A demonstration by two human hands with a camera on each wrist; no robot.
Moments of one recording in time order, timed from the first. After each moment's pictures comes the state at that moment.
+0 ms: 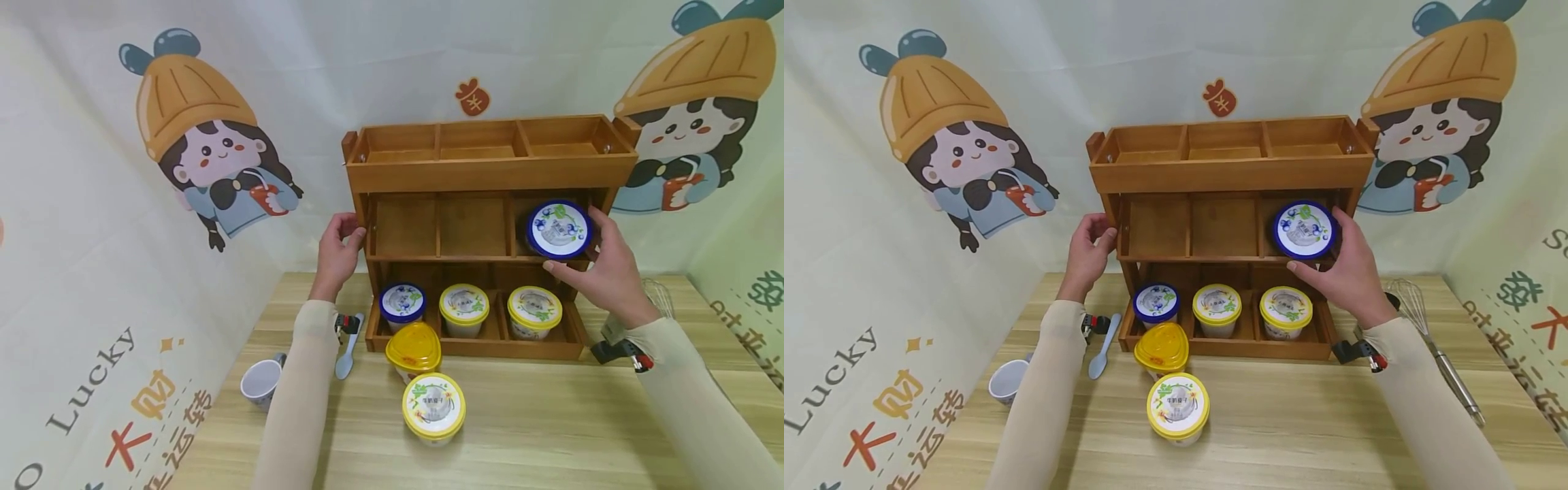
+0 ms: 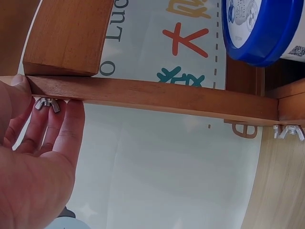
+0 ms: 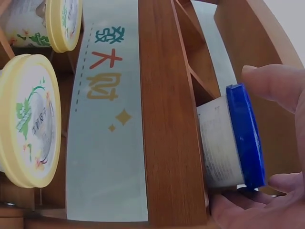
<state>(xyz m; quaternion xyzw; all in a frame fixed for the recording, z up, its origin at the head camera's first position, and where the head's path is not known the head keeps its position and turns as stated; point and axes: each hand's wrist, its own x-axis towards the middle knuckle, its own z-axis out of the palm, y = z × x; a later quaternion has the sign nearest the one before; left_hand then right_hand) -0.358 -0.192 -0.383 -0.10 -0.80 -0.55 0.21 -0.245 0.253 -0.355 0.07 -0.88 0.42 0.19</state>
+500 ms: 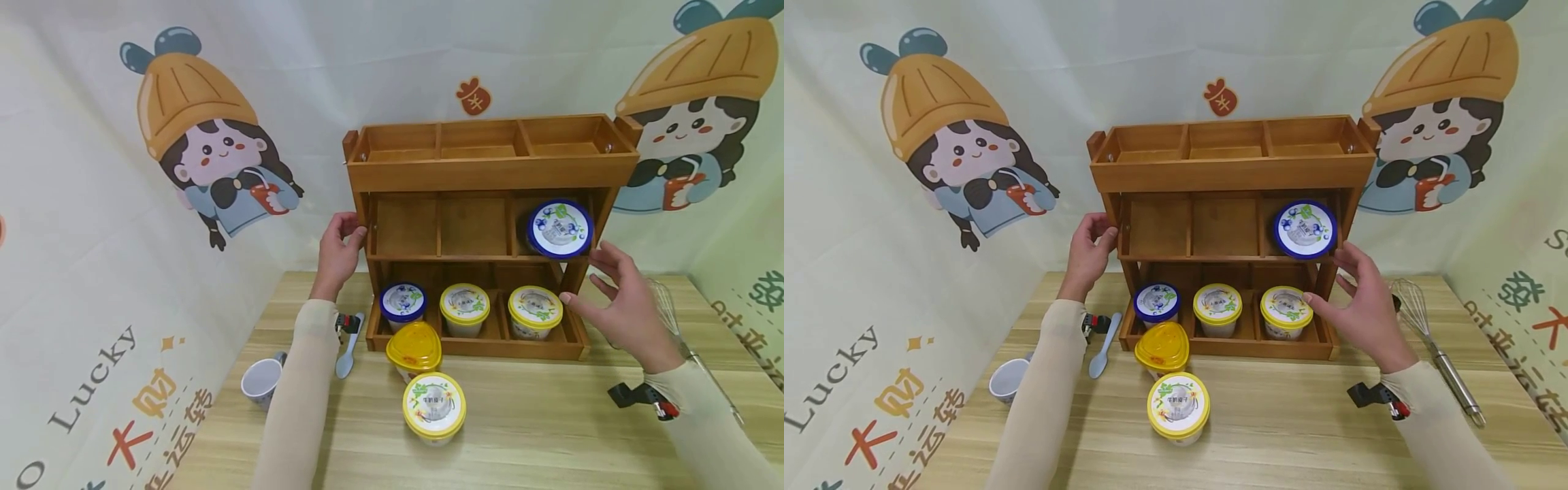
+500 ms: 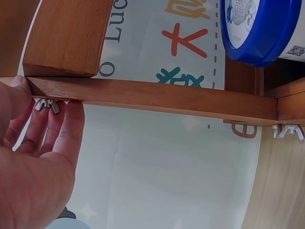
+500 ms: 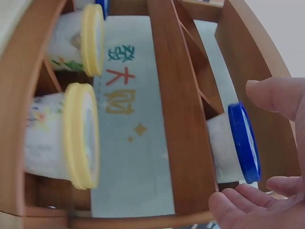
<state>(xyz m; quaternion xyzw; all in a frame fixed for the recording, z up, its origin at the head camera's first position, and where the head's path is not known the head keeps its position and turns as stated) -0.357 -0.192 -0.383 -0.10 -0.81 -0.55 0.21 -0.200 0.262 -0.383 0.09 -0.85 0.48 0.18</state>
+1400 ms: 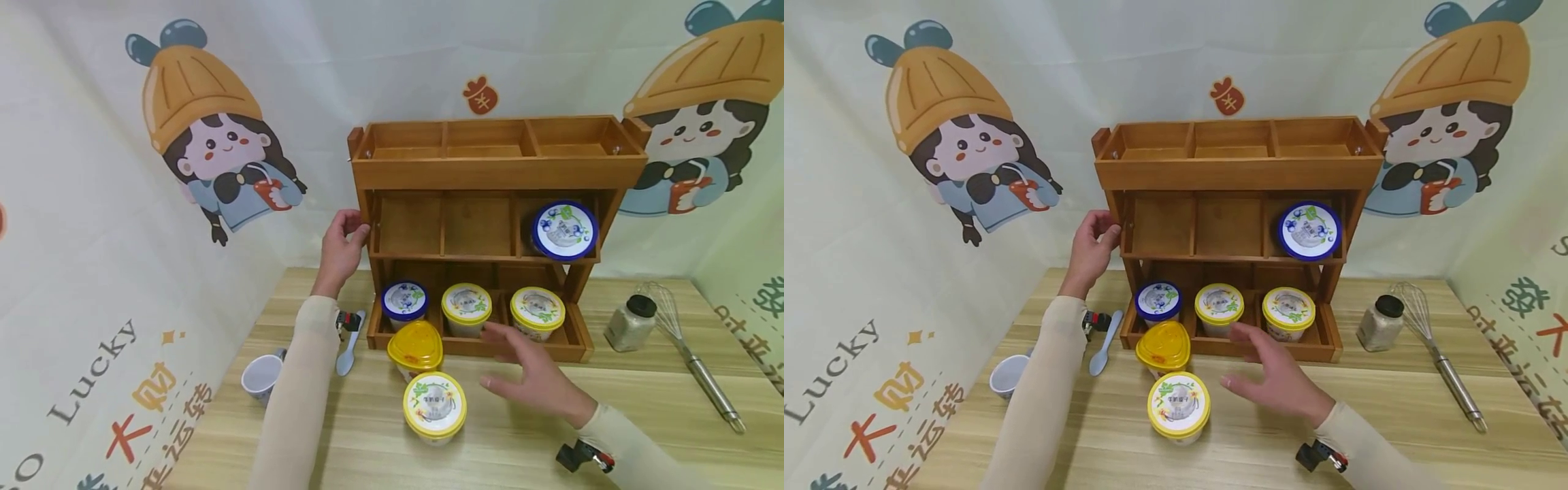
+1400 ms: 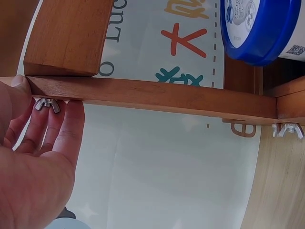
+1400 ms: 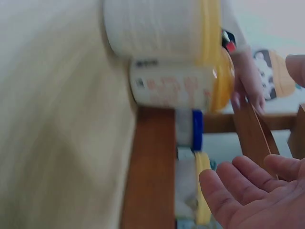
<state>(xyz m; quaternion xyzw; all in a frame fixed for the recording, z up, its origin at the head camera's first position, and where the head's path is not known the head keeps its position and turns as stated) -0.356 -0.192 -0.380 -0.10 -0.81 -0.54 0.20 -0.169 0.166 -0.460 0.29 -0.83 0.47 0.04</state>
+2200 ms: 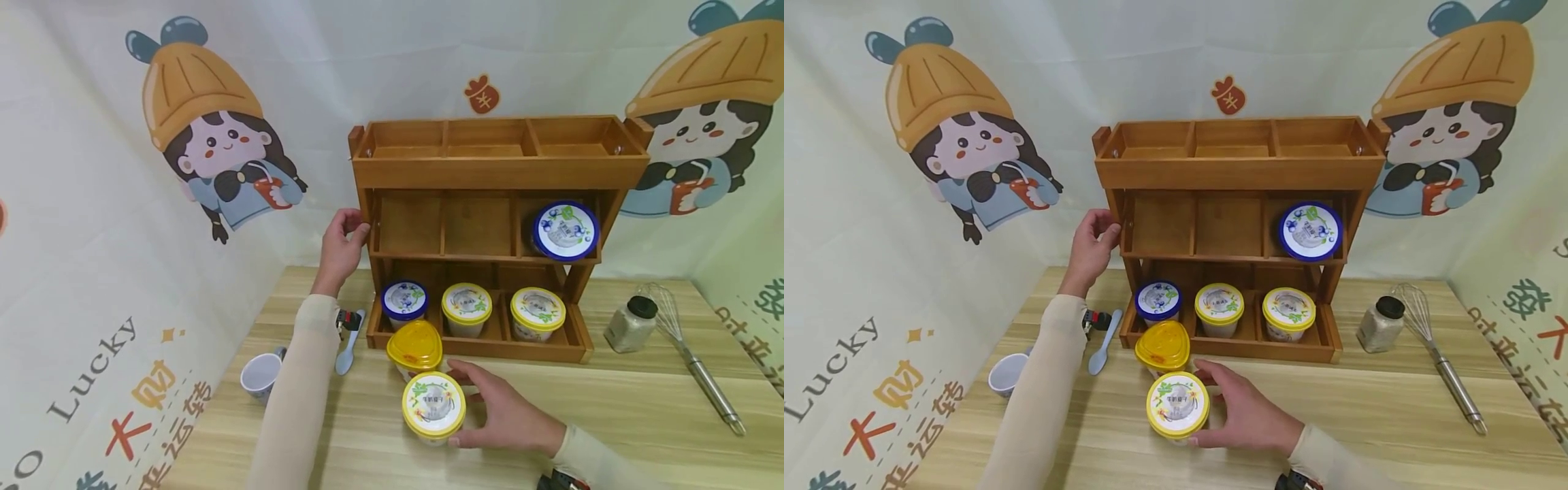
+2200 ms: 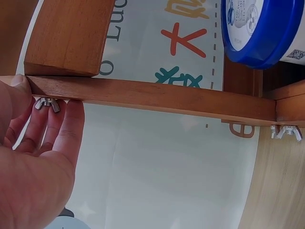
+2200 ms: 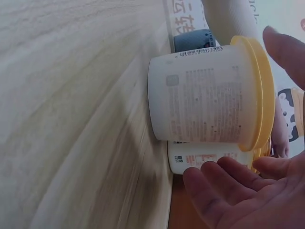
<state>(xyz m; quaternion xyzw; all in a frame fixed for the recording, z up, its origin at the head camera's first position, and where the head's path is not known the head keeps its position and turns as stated) -0.355 -0.194 -0.381 -0.09 -0.81 -0.54 0.20 -0.144 0.124 -0.483 0.31 -0.83 0.45 -0.10</state>
